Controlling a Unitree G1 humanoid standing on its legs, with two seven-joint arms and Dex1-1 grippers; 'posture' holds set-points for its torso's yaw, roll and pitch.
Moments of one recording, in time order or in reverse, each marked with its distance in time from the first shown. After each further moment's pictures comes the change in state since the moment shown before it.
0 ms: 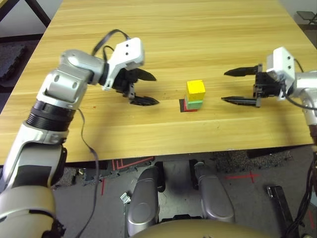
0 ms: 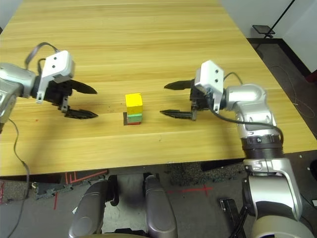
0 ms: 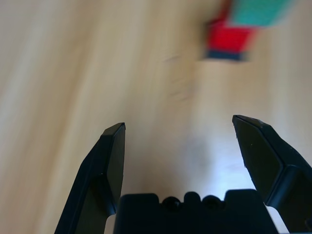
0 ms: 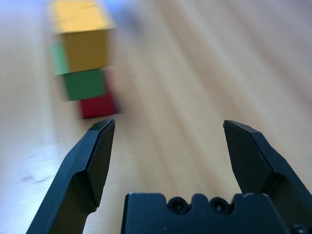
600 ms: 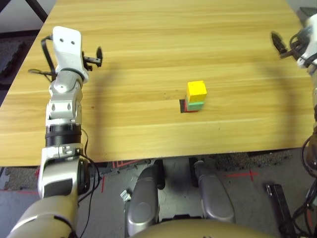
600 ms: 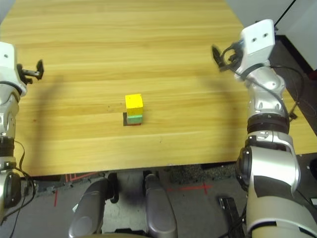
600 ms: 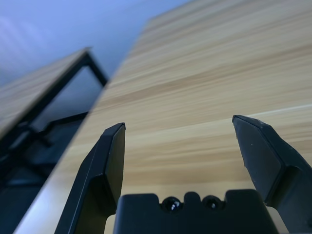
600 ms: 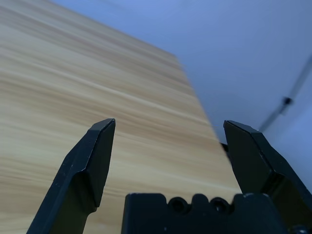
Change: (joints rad) left arm 0.429 -0.282 0.513 -0.247 0.138 -0.131 1.203; right arm -0.108 0.053 -0.212 0.454 -0.192 -0.290 -0.997
